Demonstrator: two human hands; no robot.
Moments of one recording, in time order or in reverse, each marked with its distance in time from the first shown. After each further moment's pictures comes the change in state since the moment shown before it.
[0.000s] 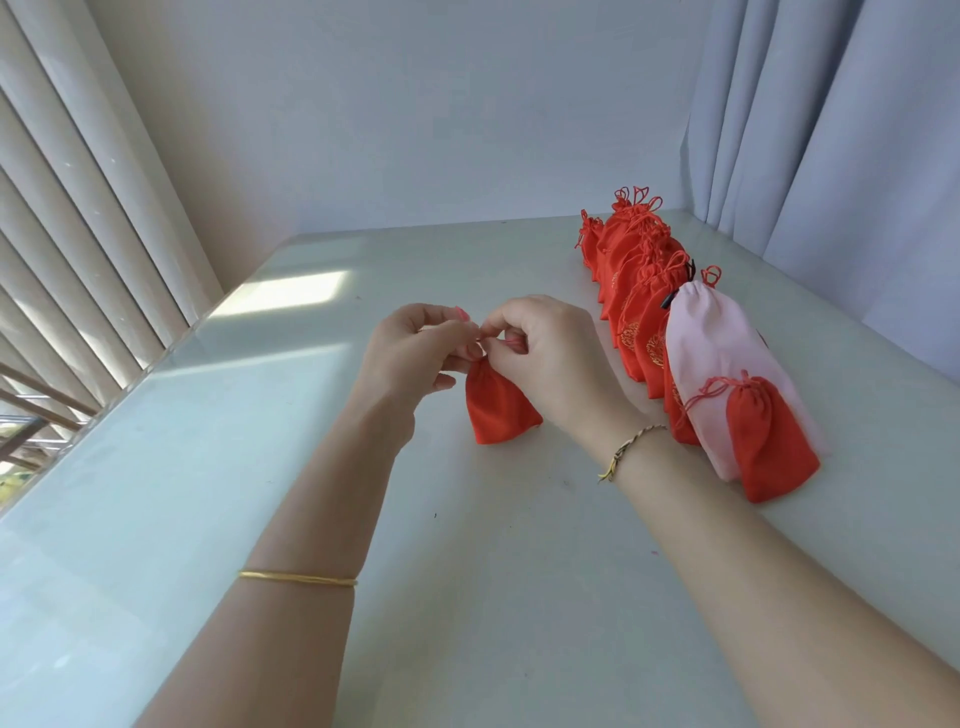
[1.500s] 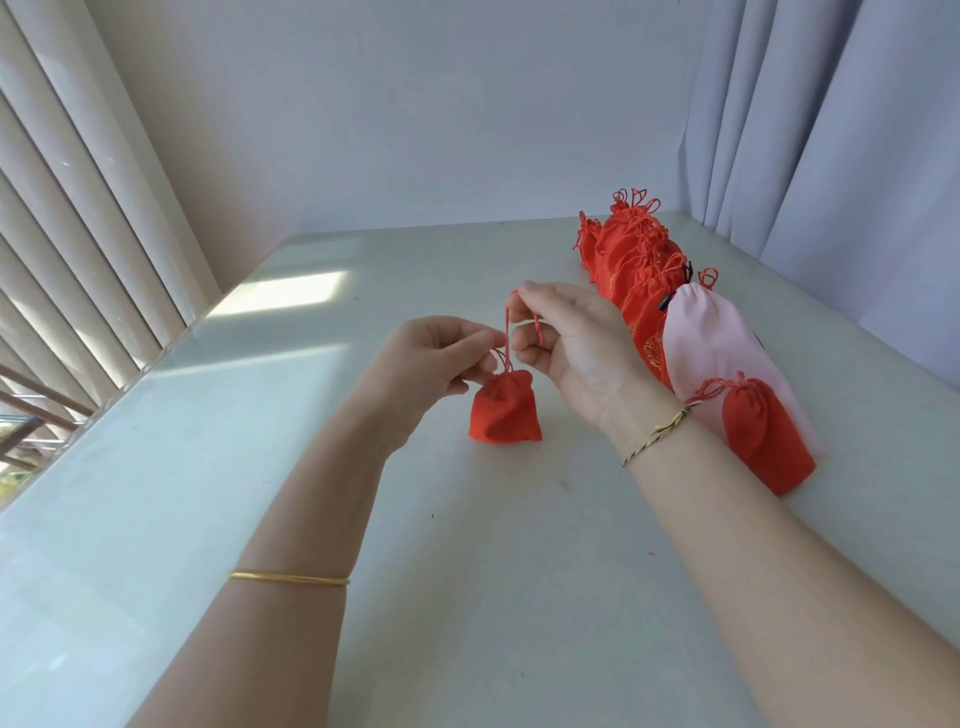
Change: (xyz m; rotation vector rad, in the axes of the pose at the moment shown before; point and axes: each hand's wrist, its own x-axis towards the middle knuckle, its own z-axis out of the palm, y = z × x) left_hand 0.001 -0.006 0.000 0.100 -0.219 0.093; right_hand 0.009 0.004 -0.013 1.018 0.022 0.537
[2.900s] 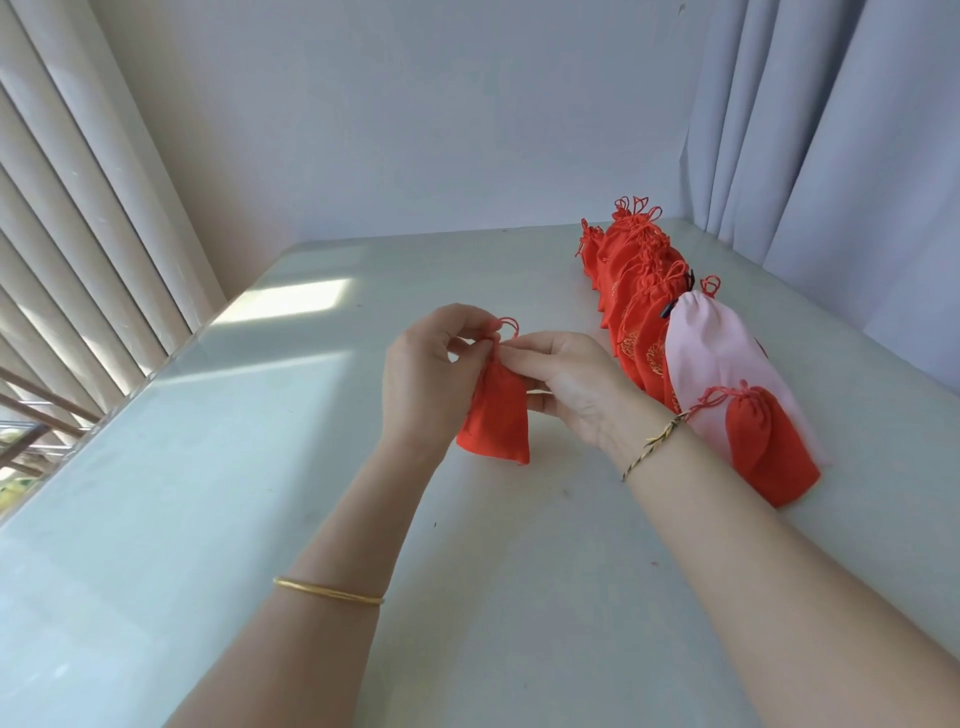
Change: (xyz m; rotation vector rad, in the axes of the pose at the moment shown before) left_hand 0.002 -0.010 0.019 0.275 0.412 0.354; right_hand 0.000 0.017 -0.007 -0.247 -0.100 0.217
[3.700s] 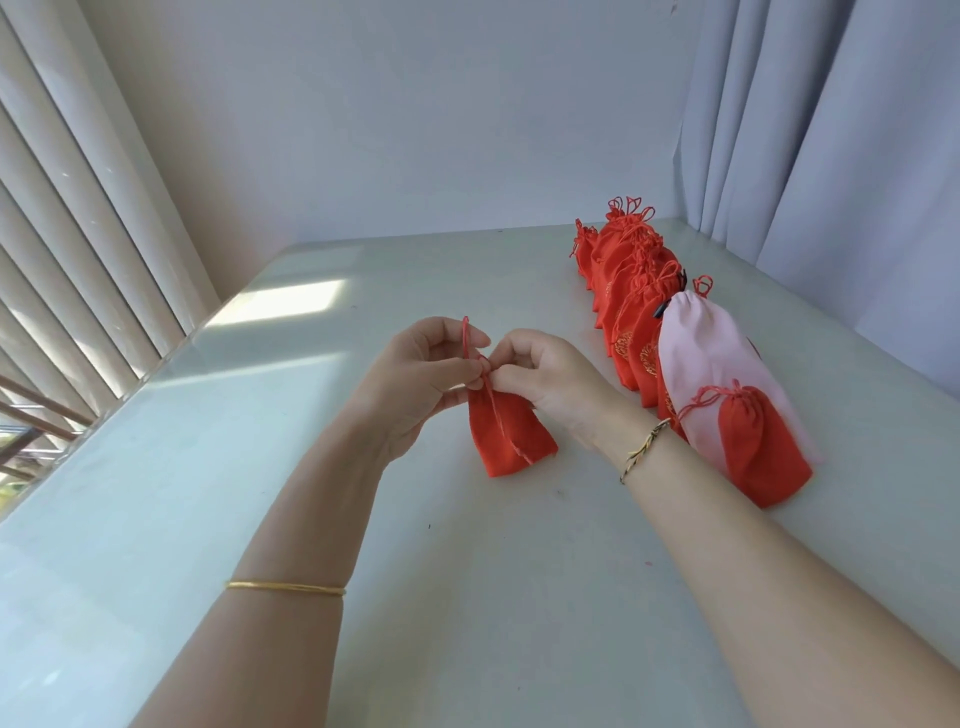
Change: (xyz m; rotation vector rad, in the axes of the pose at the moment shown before) left_hand 0.008 0.004 -0.020 -0.467 -0.364 -0.440; right_hand -0.001 0.003 0.001 -0.308 -0.037 -0.178
